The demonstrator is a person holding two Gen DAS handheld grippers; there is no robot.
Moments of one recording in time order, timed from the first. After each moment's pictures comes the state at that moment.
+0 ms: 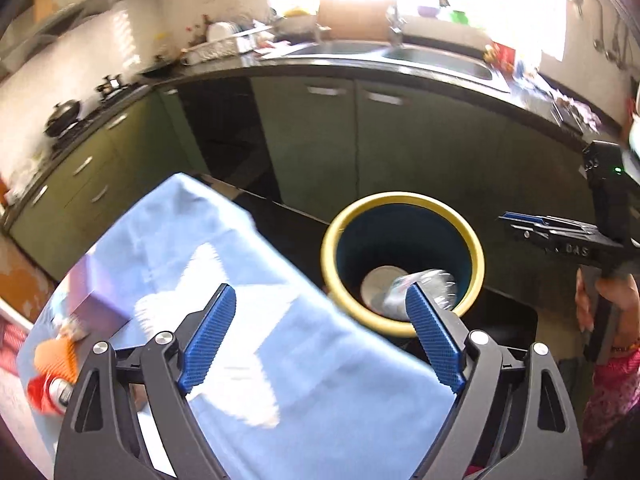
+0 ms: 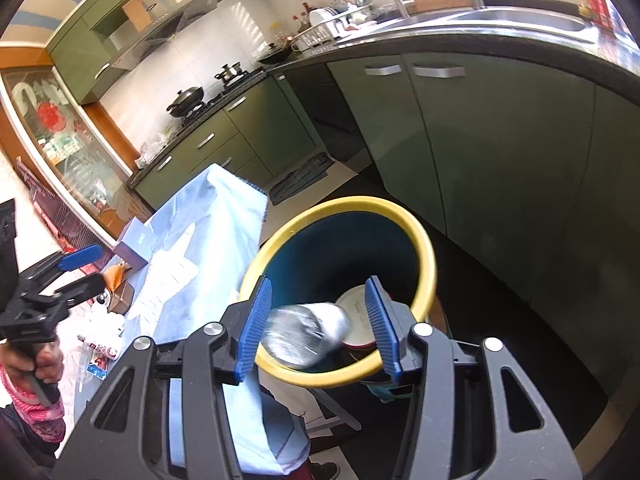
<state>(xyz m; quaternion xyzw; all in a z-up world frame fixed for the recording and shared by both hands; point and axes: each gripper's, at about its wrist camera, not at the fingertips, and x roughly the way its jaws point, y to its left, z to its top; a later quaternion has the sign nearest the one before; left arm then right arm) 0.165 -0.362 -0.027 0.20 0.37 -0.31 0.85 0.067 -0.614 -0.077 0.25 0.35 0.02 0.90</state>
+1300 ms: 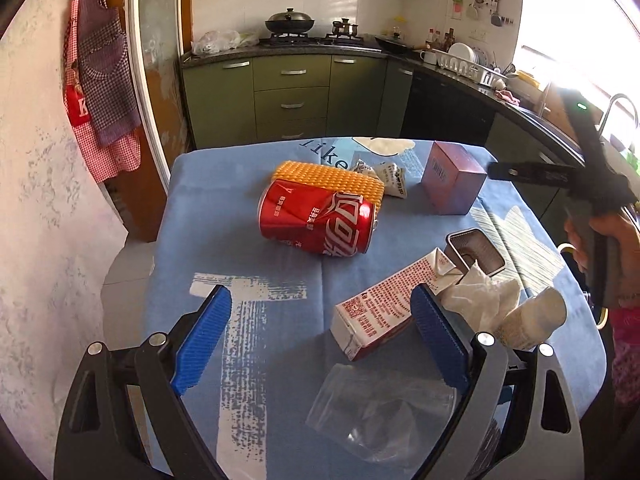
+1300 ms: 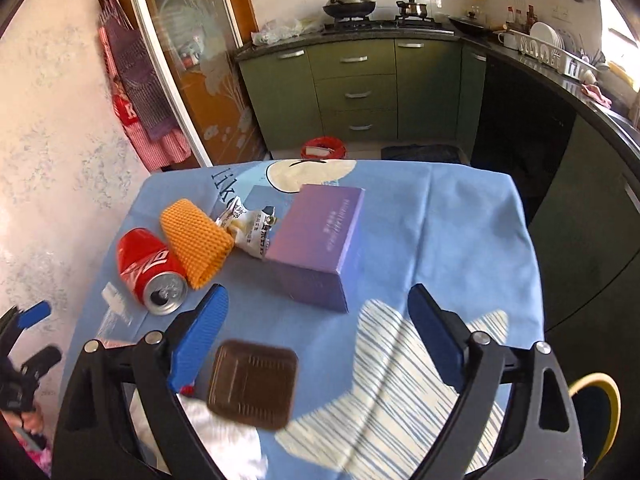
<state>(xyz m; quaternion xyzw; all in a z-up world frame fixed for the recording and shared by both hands) 0.181 0.054 -0.062 -0.01 0.39 -0.05 0.92 0.326 -0.216 -0.032 0.00 0.43 0.17 0.88</state>
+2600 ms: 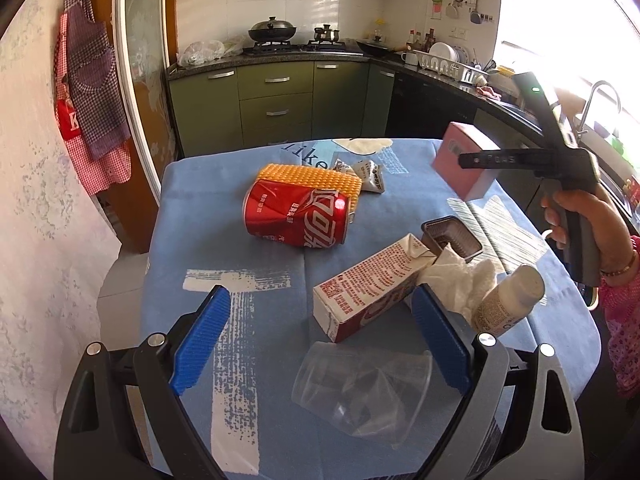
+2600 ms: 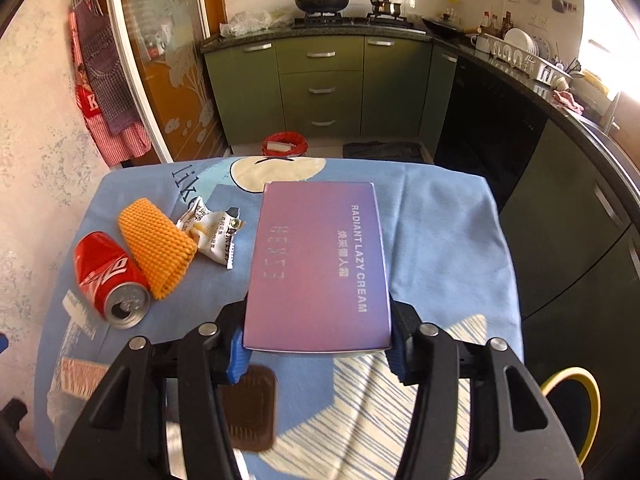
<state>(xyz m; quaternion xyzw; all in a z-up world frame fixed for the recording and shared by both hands) 0.153 0.037 -0.055 0.01 0.37 -0.07 0.93 0.309 -0.230 -0.025 -0.02 0.42 0.11 0.90</state>
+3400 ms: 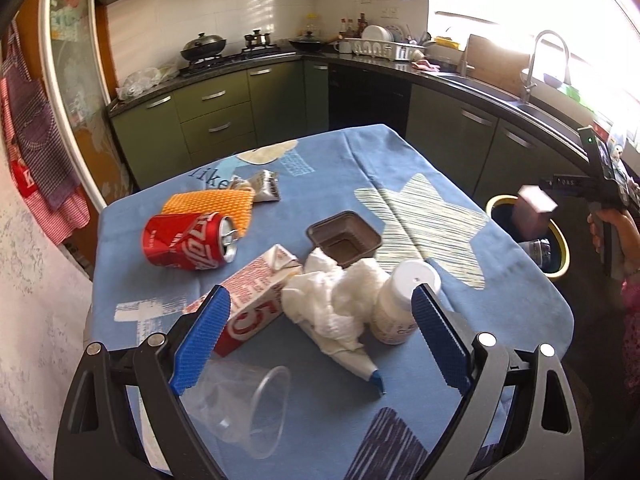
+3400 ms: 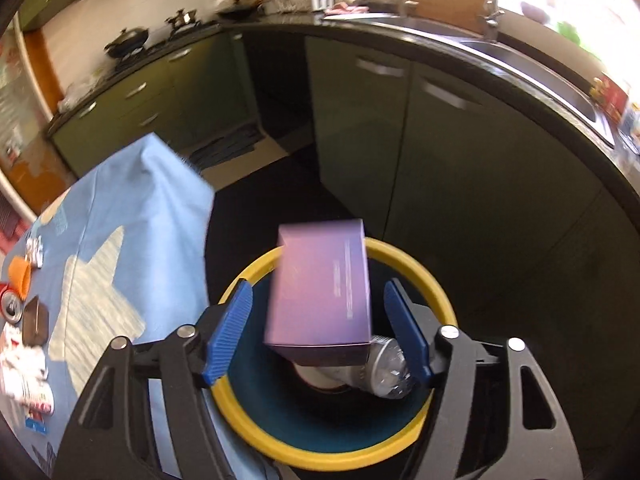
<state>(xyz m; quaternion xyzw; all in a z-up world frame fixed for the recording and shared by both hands) 0.137 -0.076 -0.040 0.08 0.37 -0.15 0.91 0.185 -0.550 -0.063 0.13 0.42 -0.13 0.89</state>
